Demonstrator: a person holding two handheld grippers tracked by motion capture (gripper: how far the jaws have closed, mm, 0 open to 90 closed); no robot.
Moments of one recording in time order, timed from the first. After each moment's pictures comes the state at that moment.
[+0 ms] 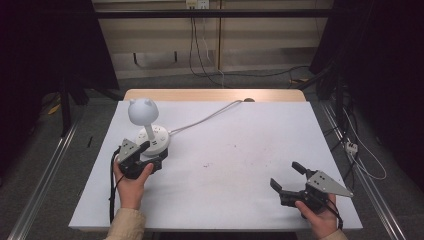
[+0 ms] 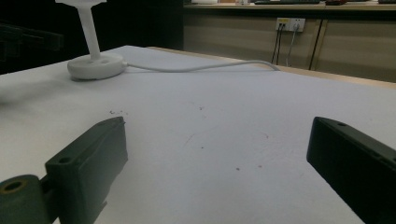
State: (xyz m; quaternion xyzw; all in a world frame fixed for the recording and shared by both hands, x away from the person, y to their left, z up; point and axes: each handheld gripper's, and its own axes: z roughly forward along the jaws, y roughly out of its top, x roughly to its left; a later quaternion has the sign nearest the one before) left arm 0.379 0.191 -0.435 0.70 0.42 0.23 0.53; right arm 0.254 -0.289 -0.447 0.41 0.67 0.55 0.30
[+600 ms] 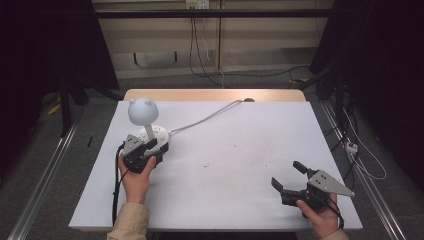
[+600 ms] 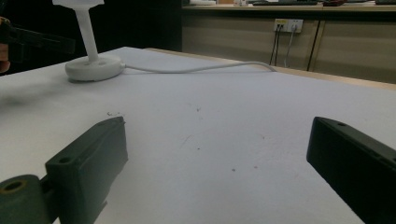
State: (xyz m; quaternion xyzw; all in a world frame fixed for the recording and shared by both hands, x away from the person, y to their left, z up) left arm 0.394 0.183 -0.437 0.70 0.44 0.22 0.52; right arm 0.254 -0.292 -0.446 0.41 0.66 0.55 0.30
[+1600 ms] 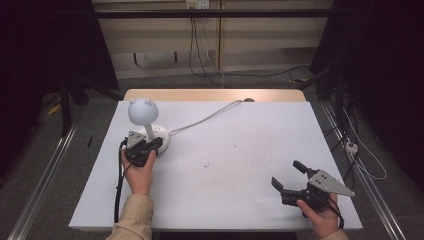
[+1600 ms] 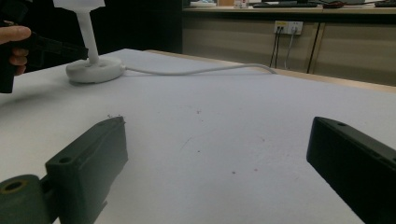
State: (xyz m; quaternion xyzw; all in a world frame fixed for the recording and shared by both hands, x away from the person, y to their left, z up) left arm 0.414 0.182 -0.444 0.70 0.47 0.23 0.49; right arm 0.255 -0.291 -0.445 0.41 0.66 0.55 0.30
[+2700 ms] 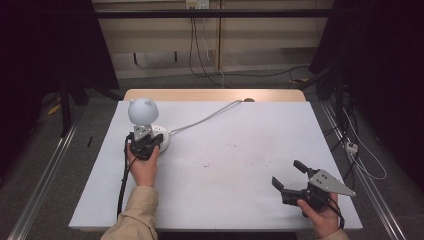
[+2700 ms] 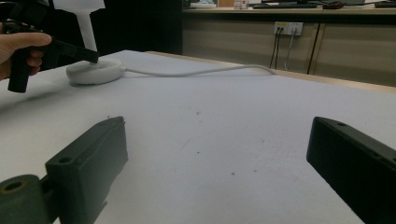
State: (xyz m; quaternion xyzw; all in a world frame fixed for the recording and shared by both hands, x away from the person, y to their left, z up) left arm 0.433 0.172 -0.447 0.71 0.49 0.24 0.45; right arm 0.255 -0.293 -0.445 0.41 0.66 0.55 0.30
